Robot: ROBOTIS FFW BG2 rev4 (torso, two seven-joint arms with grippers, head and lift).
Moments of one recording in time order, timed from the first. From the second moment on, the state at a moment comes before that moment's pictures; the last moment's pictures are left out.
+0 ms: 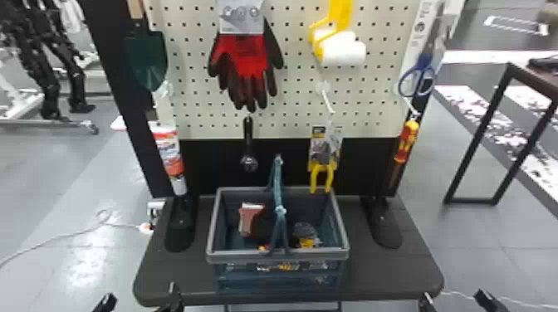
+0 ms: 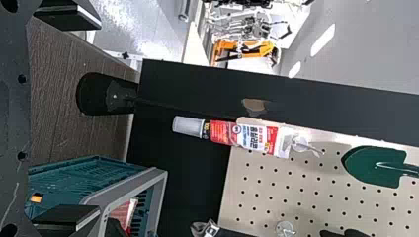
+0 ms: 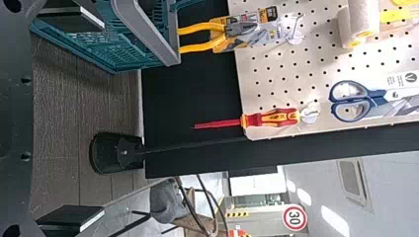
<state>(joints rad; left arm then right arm) 0.41 0.14 -0.08 -1.64 0.27 -0.39 0.12 0.35 0.00 -0.23 -1.56 -0.21 -0.29 0.46</state>
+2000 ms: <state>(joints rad) 0.41 0.14 -0.08 -1.64 0.27 -0.39 0.12 0.35 0.00 -0.23 -1.56 -0.21 -0.29 0.46</state>
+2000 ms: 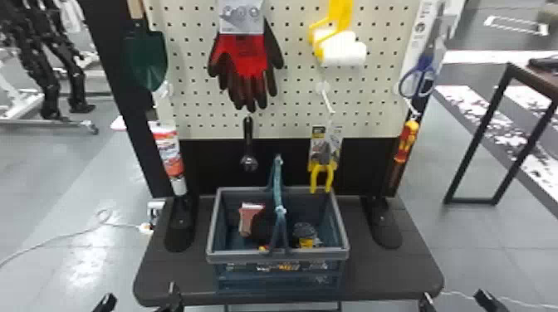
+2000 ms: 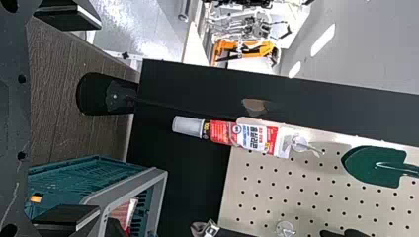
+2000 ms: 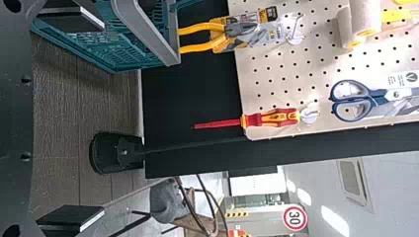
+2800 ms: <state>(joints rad) 0.41 0.14 -0.08 -1.64 0.27 -0.39 0.12 0.35 0.00 -0.23 -1.56 -0.21 -0.29 0.46</state>
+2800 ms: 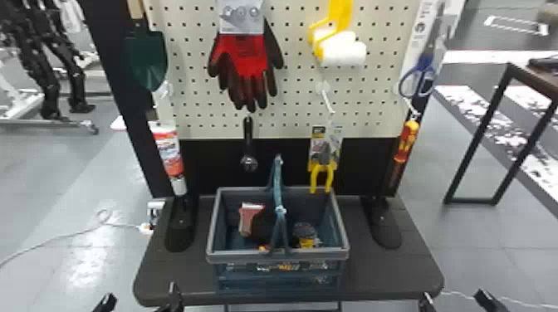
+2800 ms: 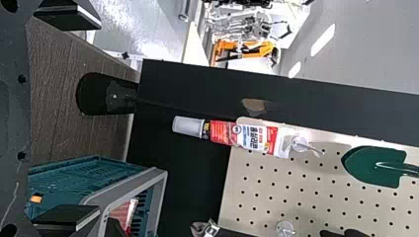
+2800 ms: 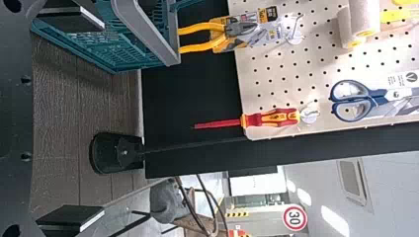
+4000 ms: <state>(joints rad) 0.41 0.14 -0.08 -1.64 0.27 -0.39 0.12 0.35 0.00 -0.23 -1.56 -0.21 -0.29 0.46</state>
